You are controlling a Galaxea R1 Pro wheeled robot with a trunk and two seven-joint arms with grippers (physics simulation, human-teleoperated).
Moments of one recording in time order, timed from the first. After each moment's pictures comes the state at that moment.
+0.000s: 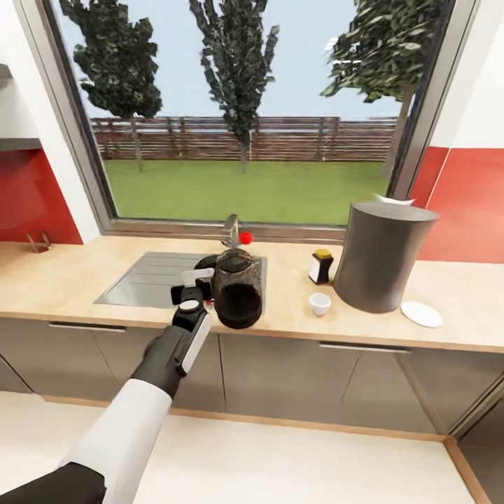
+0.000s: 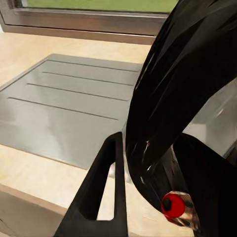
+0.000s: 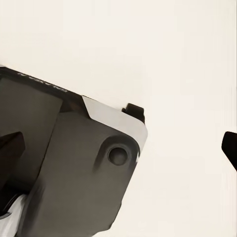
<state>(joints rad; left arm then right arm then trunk) -0.84 -0.17 -0.20 -1.00 0.11 0.37 0.55 -0.40 0.00 -0.52 -0.03 0.86 0.11 0.18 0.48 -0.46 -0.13</state>
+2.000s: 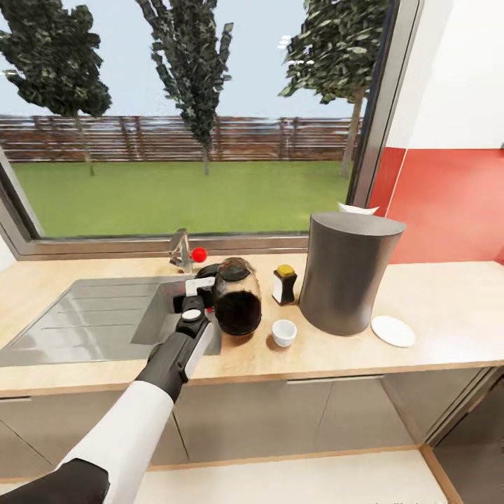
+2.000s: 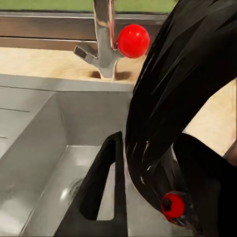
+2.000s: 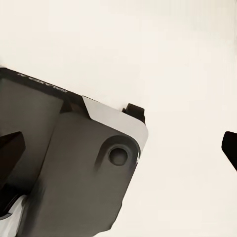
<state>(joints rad) -0.84 -0.17 -0.20 -0.89 0.11 0.27 0.55 -0.40 0.00 -0.53 -0.03 0.86 0.11 0.18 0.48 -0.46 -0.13</state>
